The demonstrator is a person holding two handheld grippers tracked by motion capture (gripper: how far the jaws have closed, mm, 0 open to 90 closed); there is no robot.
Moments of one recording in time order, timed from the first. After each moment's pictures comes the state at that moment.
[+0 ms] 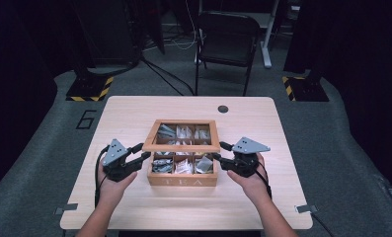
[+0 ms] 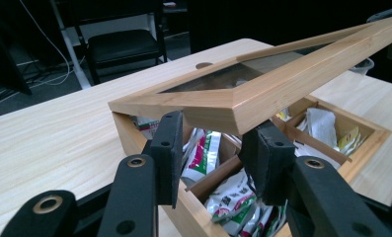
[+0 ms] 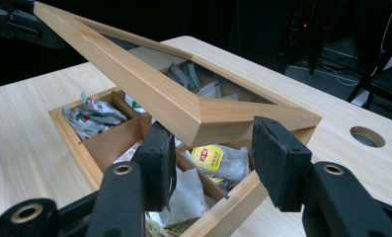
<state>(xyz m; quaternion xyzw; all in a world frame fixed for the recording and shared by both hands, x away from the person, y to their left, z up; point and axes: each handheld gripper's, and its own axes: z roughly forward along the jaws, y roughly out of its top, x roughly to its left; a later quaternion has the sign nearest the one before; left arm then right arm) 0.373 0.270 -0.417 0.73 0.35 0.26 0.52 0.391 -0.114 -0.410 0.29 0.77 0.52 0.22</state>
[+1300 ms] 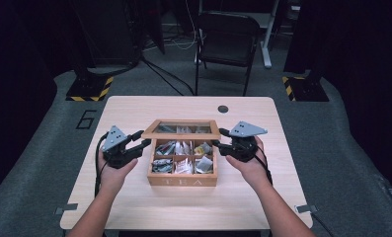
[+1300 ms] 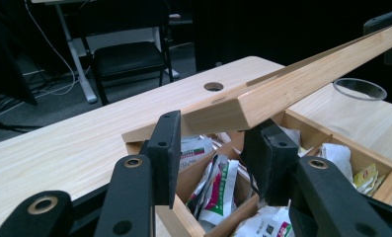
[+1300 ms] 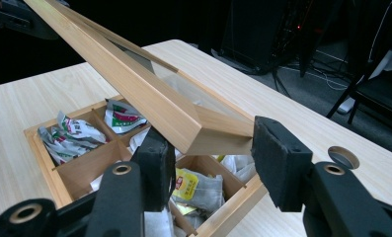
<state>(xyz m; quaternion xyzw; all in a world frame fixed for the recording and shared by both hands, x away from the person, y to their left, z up) 0.399 0.270 -0.393 0.72 0.35 0.27 0.53 0.419 -0.108 -0.376 0.28 0.78 0.50 0.24</state>
